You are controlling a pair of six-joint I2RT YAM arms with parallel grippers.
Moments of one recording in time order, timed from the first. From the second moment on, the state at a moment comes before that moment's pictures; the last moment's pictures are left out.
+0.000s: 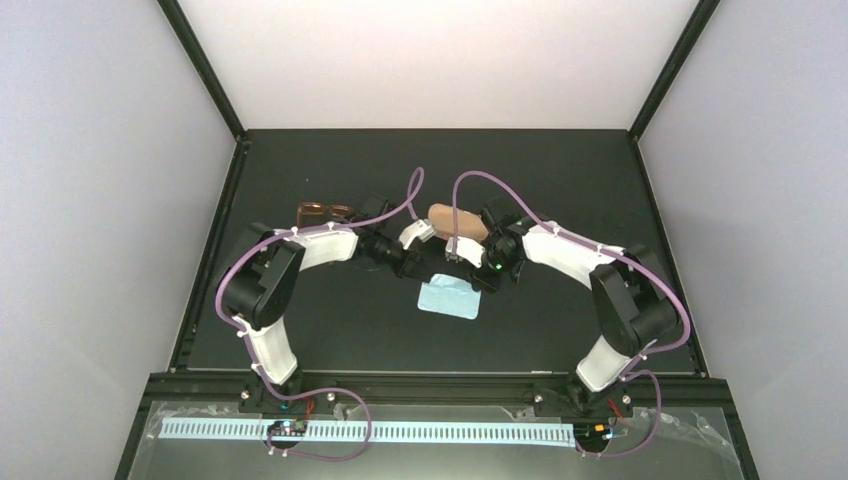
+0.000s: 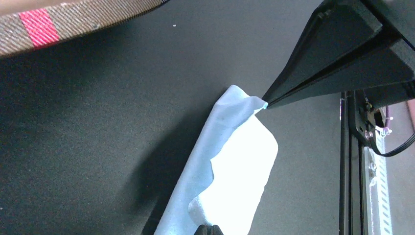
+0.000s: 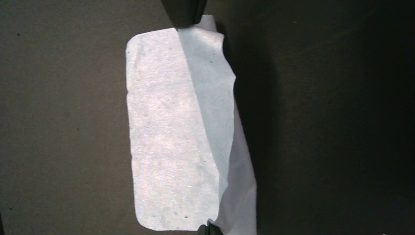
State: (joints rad) left arm -0.50 1.81 0.98 -0.20 0.85 0.13; right arm 0.54 1.66 1.02 -0.68 -0.45 -0.64
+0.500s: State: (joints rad) left arm -0.51 1.81 0.96 -0.24 0.84 0.16; right arm 0.58 1.64 0.98 -0.68 -0.45 -0.64
